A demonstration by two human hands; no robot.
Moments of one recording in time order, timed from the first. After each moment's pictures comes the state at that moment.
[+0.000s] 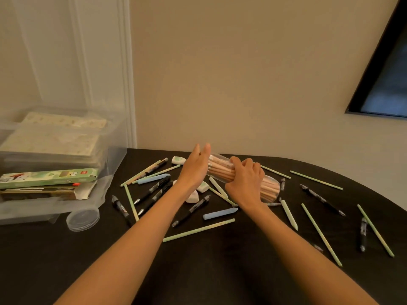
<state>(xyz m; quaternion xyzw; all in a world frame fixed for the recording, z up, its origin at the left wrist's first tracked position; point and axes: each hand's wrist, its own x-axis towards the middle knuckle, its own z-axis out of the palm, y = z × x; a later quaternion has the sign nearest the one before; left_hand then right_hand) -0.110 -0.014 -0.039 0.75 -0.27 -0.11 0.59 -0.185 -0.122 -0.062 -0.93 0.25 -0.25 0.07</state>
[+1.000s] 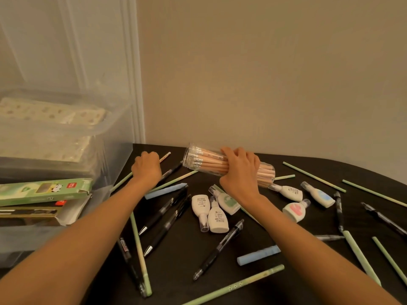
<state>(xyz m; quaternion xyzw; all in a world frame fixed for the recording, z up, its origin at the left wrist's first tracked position) 0.106 0.023 -0.120 0.99 -0.09 0.04 0.13 -0.042 -0.127 -0.085 -0.96 0.16 -0.23 0.09</state>
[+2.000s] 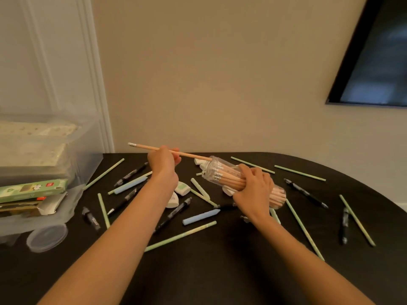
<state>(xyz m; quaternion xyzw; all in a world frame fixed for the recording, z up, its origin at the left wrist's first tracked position) -0.087 -0.043 -0.023 0.51 0.06 -0.10 0.85 -0.219 -0.175 -0.085 -0.90 0.29 -0.31 0.13</state>
